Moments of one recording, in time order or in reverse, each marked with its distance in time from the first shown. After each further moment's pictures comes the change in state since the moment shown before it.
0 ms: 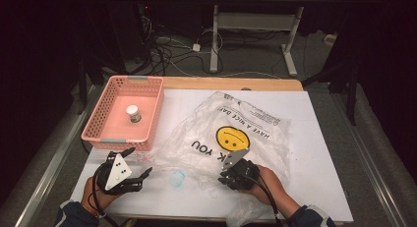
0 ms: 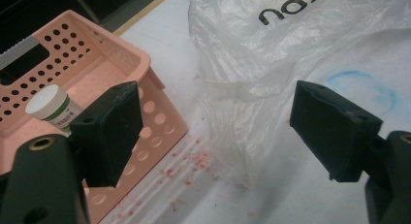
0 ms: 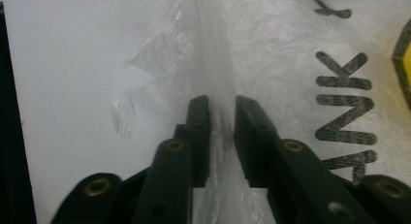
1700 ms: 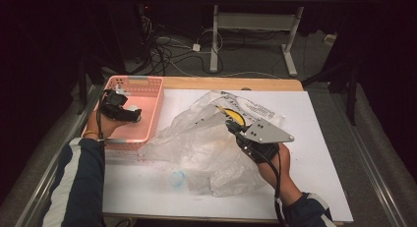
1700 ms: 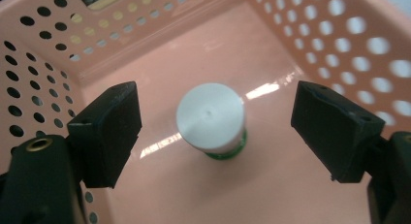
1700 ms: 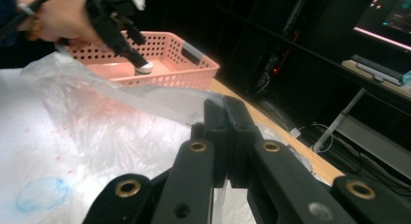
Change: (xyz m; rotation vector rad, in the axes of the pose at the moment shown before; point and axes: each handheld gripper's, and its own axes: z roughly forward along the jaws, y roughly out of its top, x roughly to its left) left arm 0.178 0.046 0.120 0.426 0.114 -0.312; right arm -0.009 0.045 -0.098 -0.609 -0.444 0.004
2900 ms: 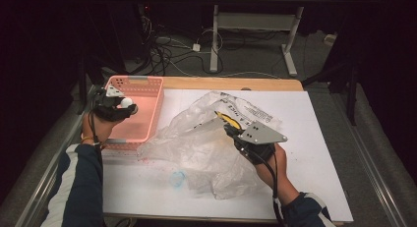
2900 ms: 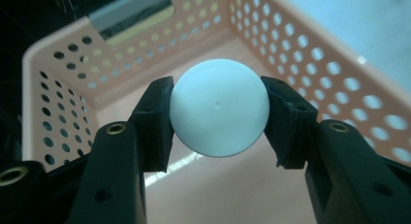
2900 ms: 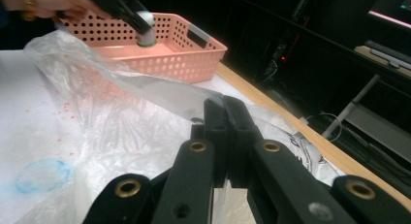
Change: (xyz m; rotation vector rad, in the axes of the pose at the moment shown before) left arm -0.003 -0.018 -0.040 -0.197 -0.027 0.021; right arm 0.001 -0.015 0.012 0.047 0.013 0.004
